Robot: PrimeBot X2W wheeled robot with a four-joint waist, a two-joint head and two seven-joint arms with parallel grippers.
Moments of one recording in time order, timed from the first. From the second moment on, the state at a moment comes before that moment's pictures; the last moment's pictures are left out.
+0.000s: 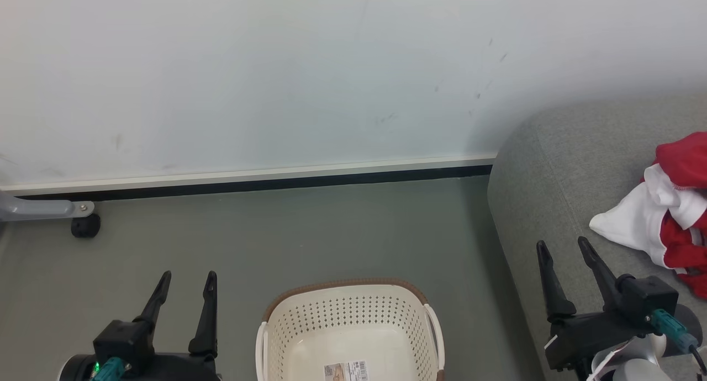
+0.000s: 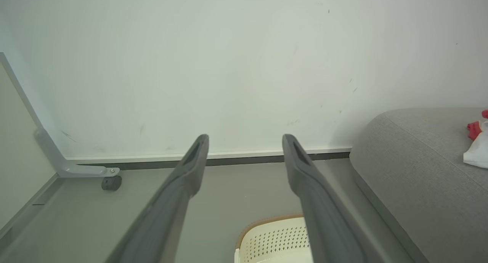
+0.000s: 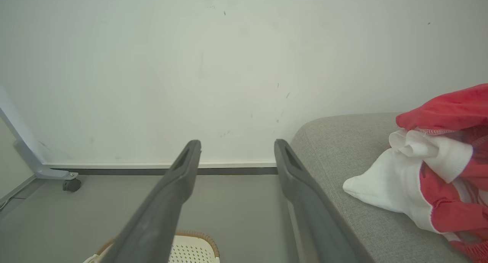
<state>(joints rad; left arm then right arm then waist) -0.03 0.26 -0.26 0.08 -0.43 0.12 -0.14 -0.16 -0.28 0.32 0.21 0.40 -0.10 -0.18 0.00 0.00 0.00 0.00</state>
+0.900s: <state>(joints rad) -0.01 0.24 -0.20 0.06 -0.40 0.12 -0.13 -0.12 -0.29 0.28 0.08 0.38 -0.12 -0.07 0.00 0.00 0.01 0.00</state>
